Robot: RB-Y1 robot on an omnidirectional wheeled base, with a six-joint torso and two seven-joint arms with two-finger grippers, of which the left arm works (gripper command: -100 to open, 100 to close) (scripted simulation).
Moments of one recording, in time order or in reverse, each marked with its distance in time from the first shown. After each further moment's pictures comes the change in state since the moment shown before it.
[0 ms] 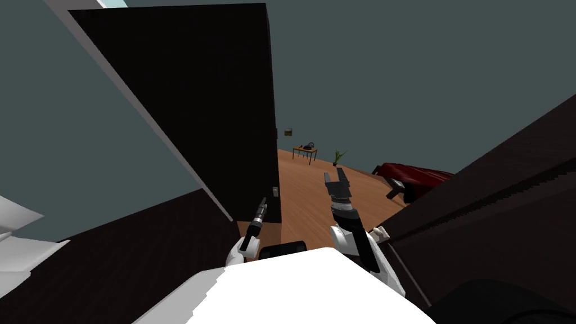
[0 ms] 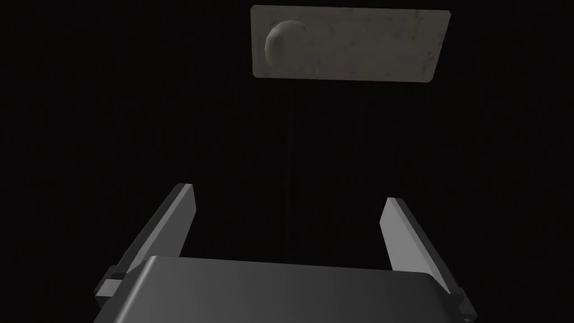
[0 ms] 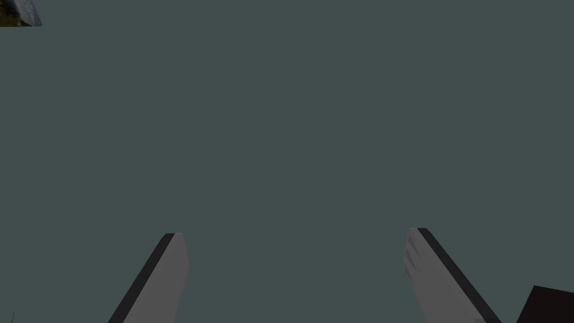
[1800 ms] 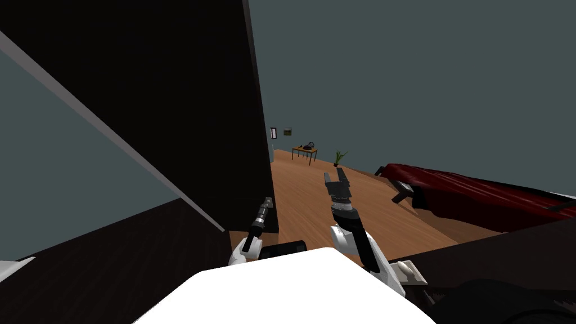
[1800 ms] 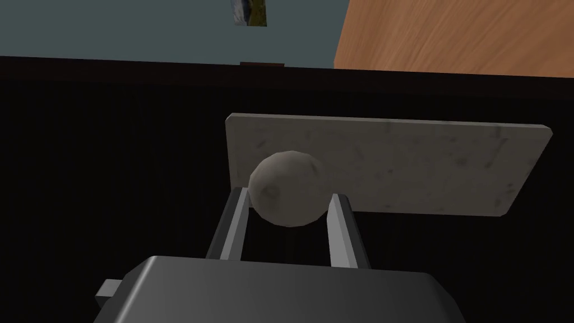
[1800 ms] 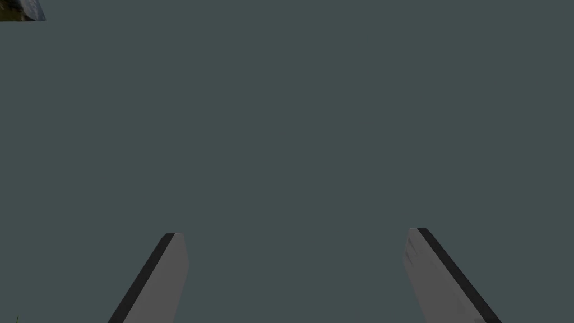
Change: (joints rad) arm 0.030 -0.036 0.005 -0.046 0.001 0.015 -0.028
